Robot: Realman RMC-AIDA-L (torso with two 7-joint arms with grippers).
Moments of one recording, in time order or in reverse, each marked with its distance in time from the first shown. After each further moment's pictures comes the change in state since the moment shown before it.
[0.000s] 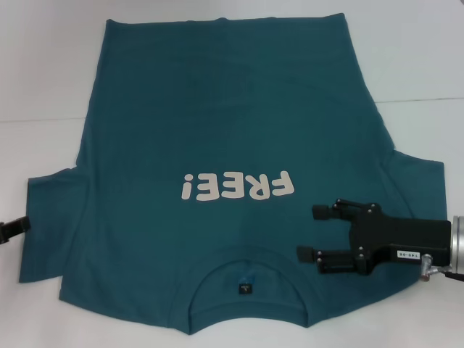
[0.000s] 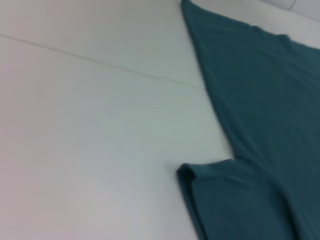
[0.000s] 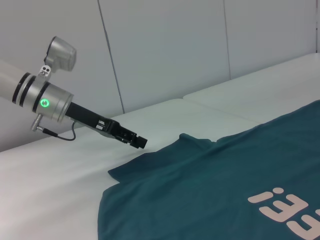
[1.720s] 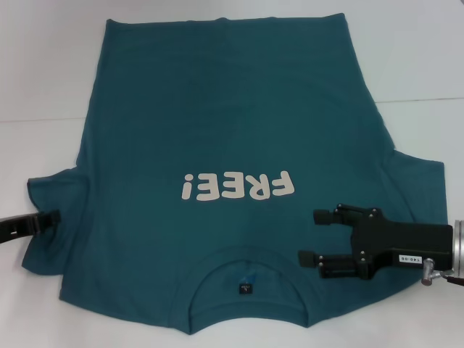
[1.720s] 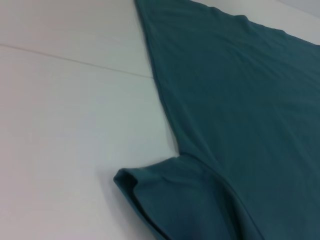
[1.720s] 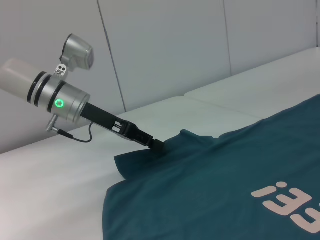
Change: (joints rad) left arm -0.083 -0.004 0.007 -0.068 0.024 0.016 0.022; right arm -0.008 -0.001 -0.002 0.000 -0.005 -0.008 0.017
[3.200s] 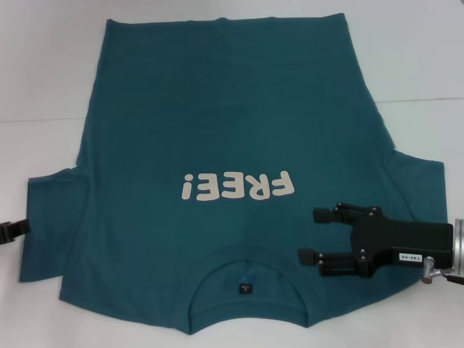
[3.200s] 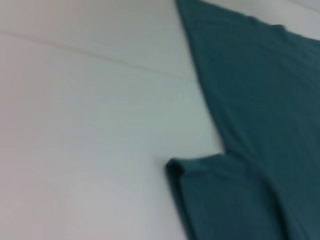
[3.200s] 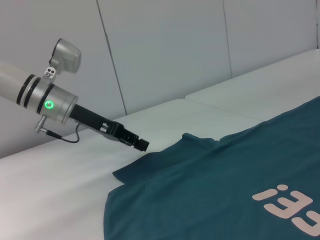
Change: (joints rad) left arm 0.070 -0.012 0.005 0.119 0.060 0.013 -0.125; right arm 0.002 -0.001 0.002 0.000 0.005 -0.005 0.009
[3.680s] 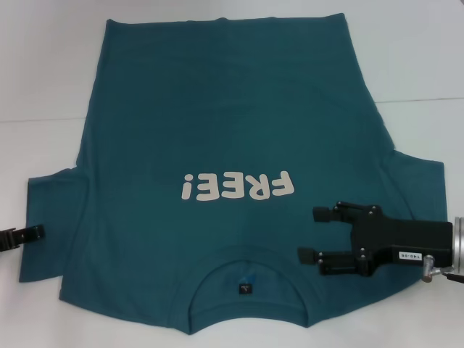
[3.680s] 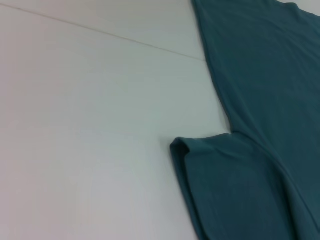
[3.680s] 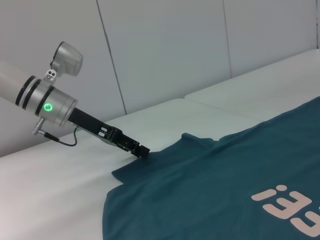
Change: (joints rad) left arm -0.010 -0.003 0.005 -0.004 0.056 0.006 -0.031; right arm 0.005 -0.002 0.000 0.000 -0.003 0.003 0.001
